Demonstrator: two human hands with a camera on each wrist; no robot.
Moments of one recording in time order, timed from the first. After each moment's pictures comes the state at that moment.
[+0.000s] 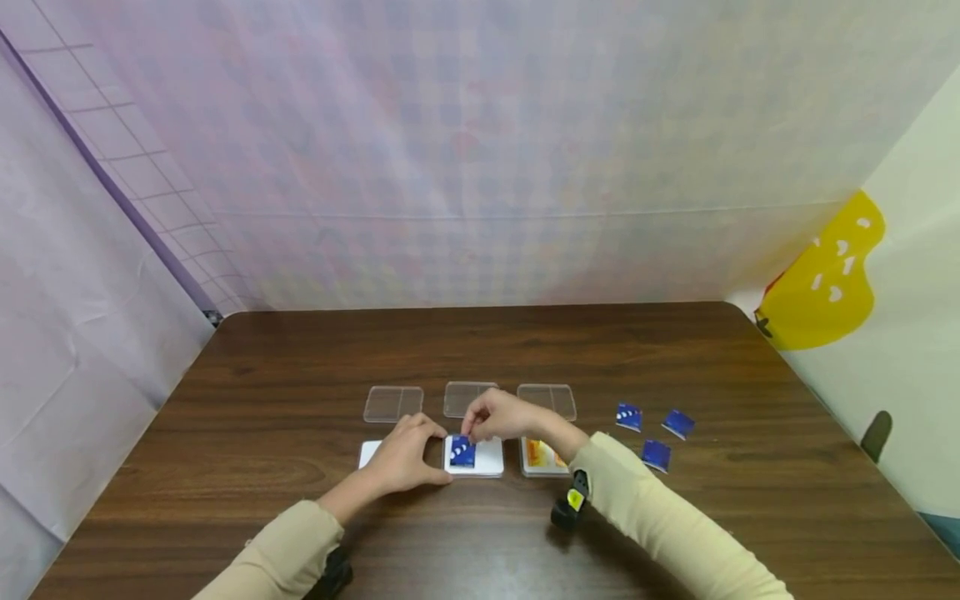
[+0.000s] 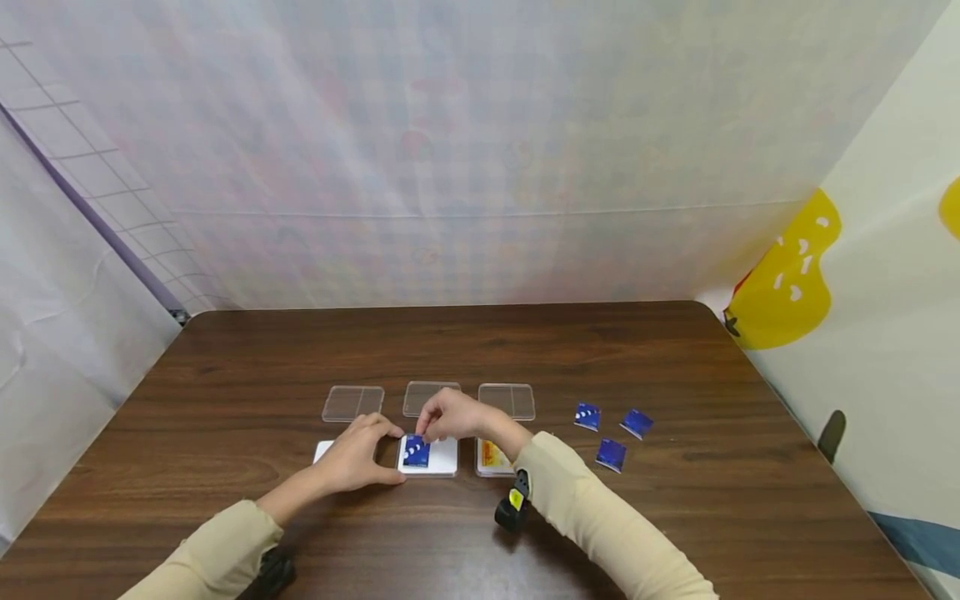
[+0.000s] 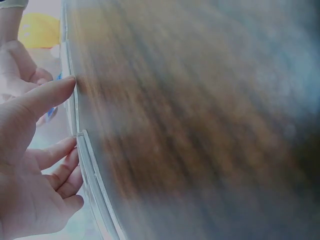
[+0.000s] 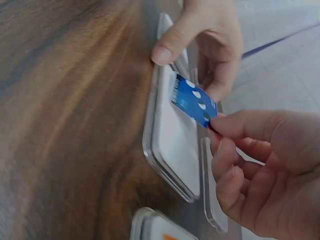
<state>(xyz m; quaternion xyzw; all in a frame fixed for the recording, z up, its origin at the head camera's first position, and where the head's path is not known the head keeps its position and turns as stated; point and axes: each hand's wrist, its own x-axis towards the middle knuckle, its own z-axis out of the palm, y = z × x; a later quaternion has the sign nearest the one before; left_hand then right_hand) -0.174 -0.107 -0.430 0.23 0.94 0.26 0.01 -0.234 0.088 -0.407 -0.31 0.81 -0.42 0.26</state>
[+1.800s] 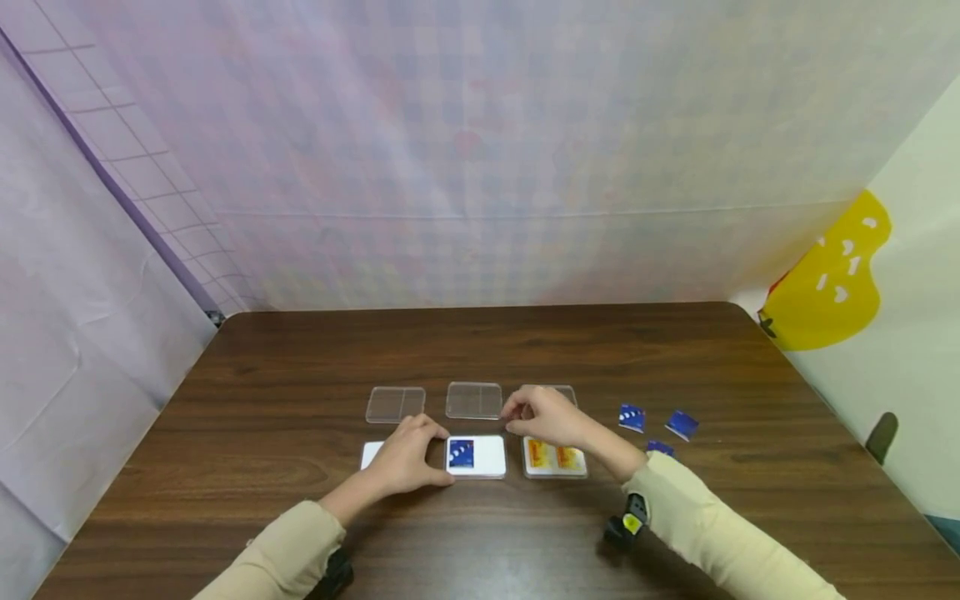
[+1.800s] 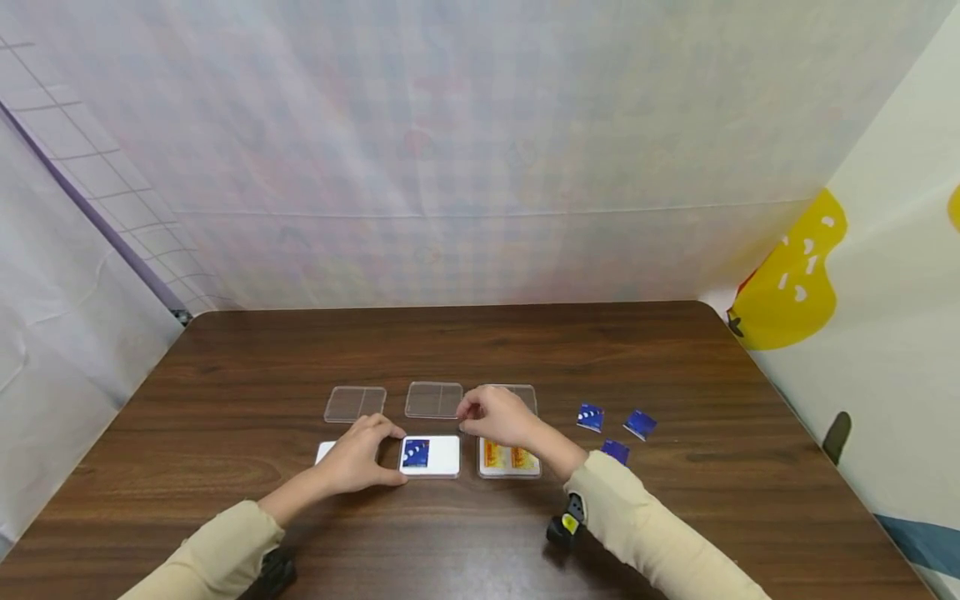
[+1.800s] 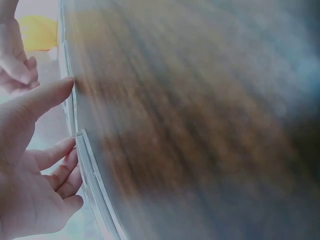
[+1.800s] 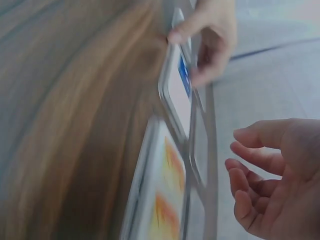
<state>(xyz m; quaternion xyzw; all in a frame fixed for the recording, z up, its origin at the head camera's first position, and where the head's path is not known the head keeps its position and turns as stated) -0.173 -0.109 -0.429 0.23 0.94 0.25 0.01 -0.215 0.134 -0.394 -0.32 0.90 -0.30 0.04</state>
